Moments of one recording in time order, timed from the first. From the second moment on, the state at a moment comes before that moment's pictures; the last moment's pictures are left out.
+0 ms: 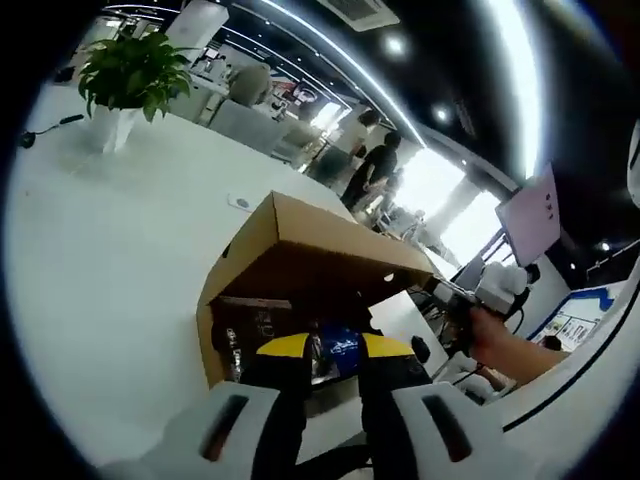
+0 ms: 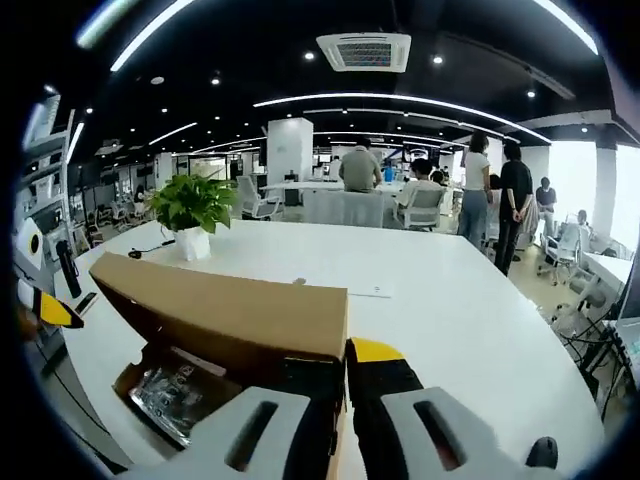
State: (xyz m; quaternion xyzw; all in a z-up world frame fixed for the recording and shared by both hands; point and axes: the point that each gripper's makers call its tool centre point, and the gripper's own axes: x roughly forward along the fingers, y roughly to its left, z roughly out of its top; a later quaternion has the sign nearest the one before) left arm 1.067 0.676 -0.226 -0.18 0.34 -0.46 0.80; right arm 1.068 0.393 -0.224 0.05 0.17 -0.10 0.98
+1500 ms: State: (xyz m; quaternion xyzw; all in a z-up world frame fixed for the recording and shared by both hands) left arm 1.035 0.661 -0.349 0.39 0.26 -0.62 0.63; right arm 1.083 0.388 -0.225 0.01 0.23 -0.10 0.97
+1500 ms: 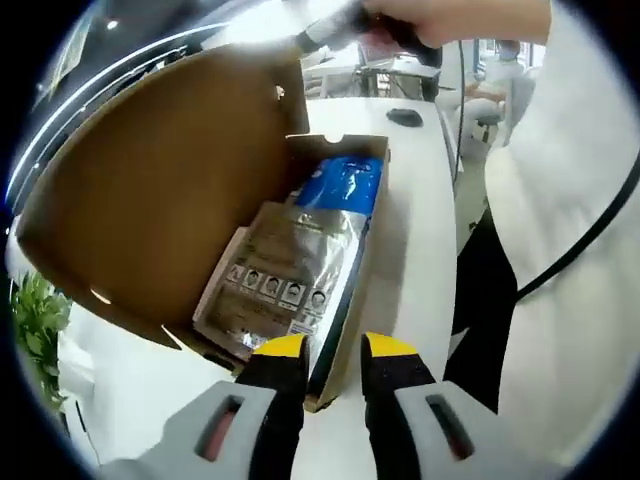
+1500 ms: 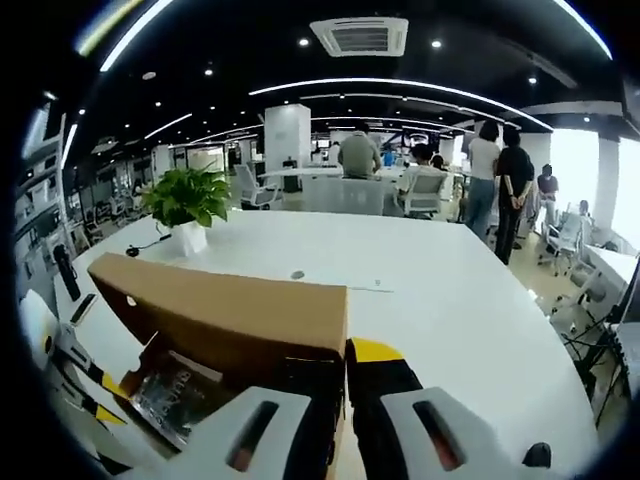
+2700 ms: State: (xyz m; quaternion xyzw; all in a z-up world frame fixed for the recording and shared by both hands) left arm 1.032 0.671 -0.372 0.41 0.28 -0.67 0.56; right arm 1.057 0.393 -0.224 -0.01 0.26 -0.10 0.96
